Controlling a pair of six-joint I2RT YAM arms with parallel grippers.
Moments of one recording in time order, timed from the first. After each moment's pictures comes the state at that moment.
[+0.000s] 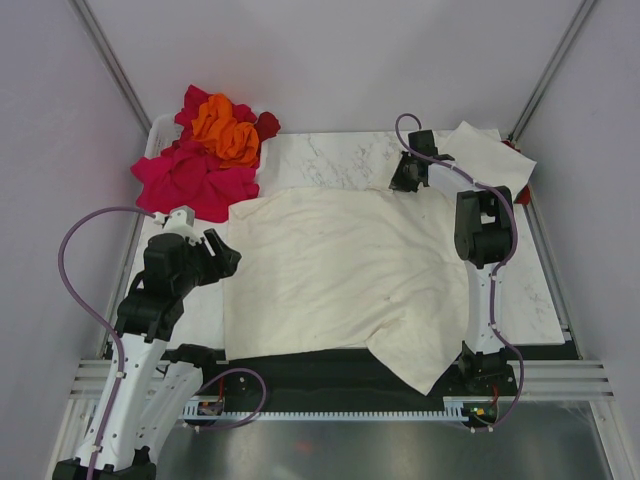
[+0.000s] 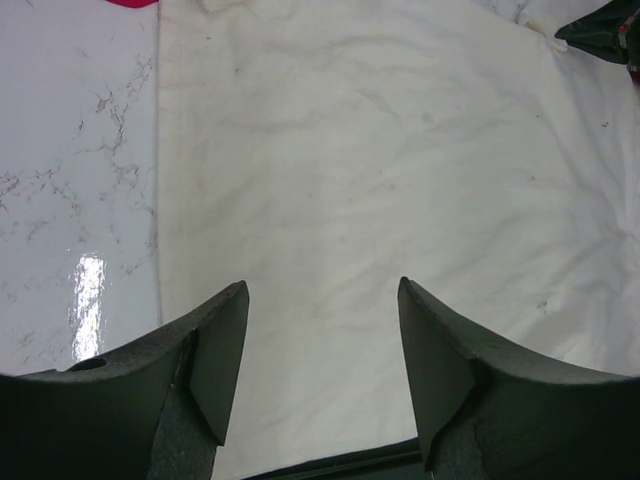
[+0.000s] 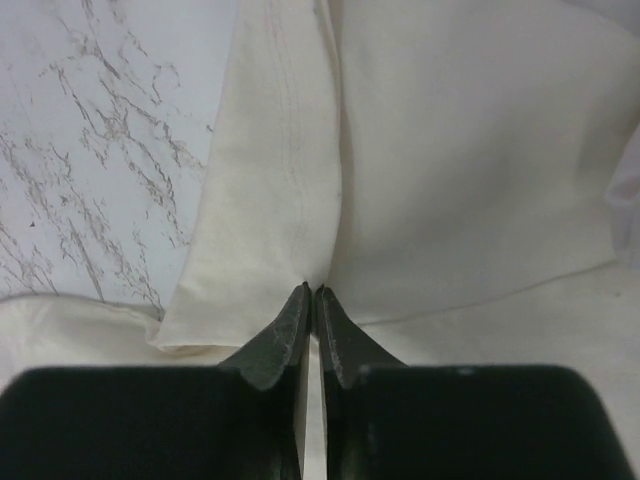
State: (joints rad) left arm -0.17 0.61 0.78 -0.71 0.05 -0.45; right arm 0.16 2.29 1.78 -0.37 -0.07 0.58
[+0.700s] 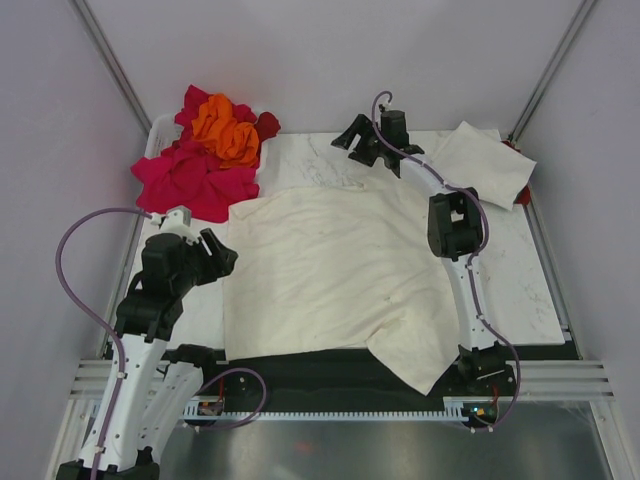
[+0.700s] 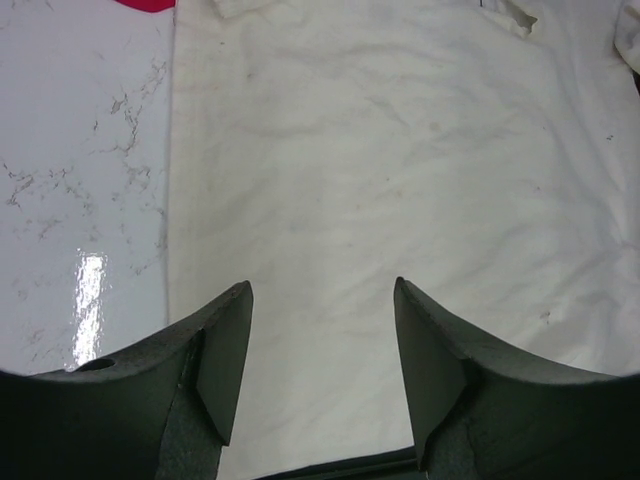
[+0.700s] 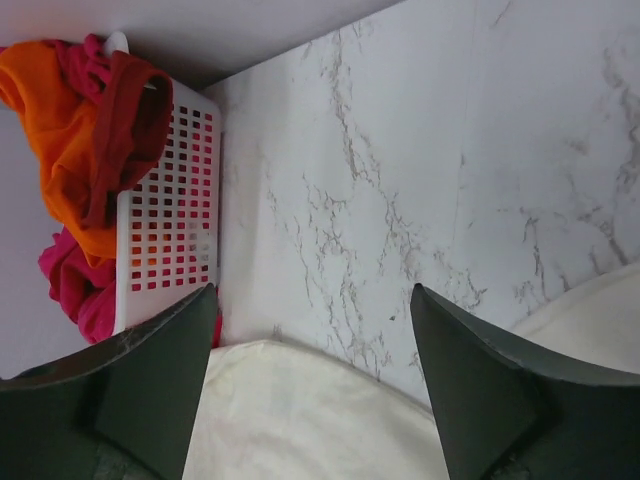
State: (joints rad) left arm -0.14 0.61 0.78 -0.71 0.05 -0.45; right arm 0.26 2.55 2.21 -0.09 -0.37 0.79
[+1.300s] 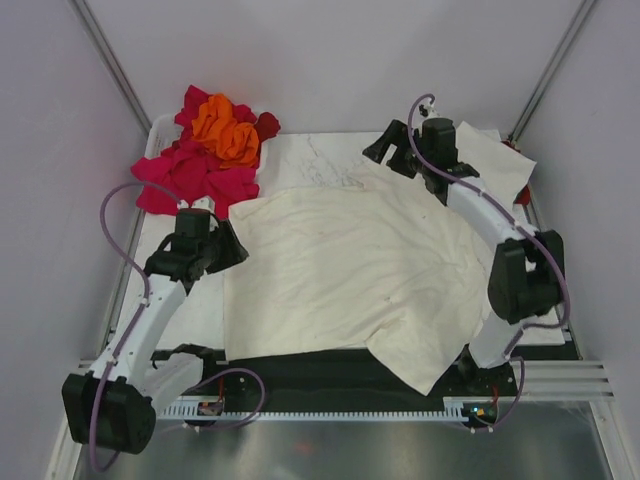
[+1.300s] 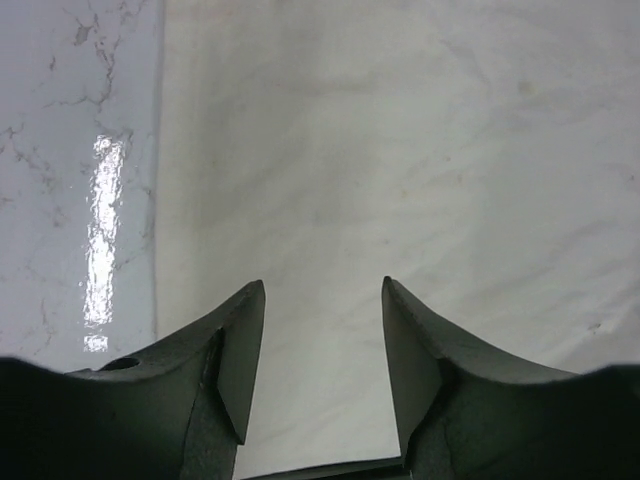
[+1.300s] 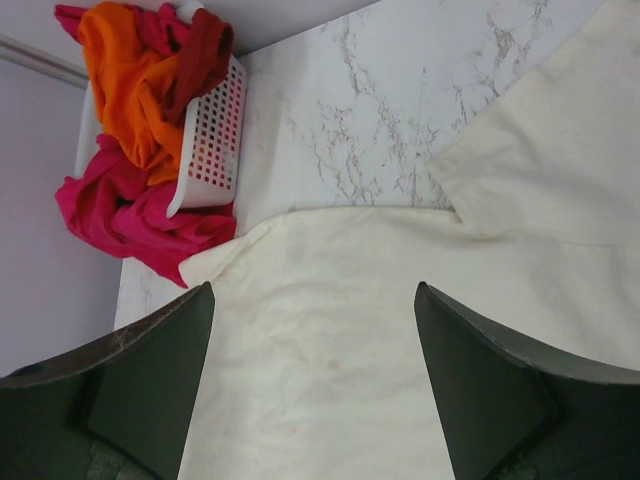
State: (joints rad) left arm -0.16 0.93 0.79 -0.65 0.04 -0.49; right arm 0.25 1.80 1.45 -0.06 -0.25 0.66
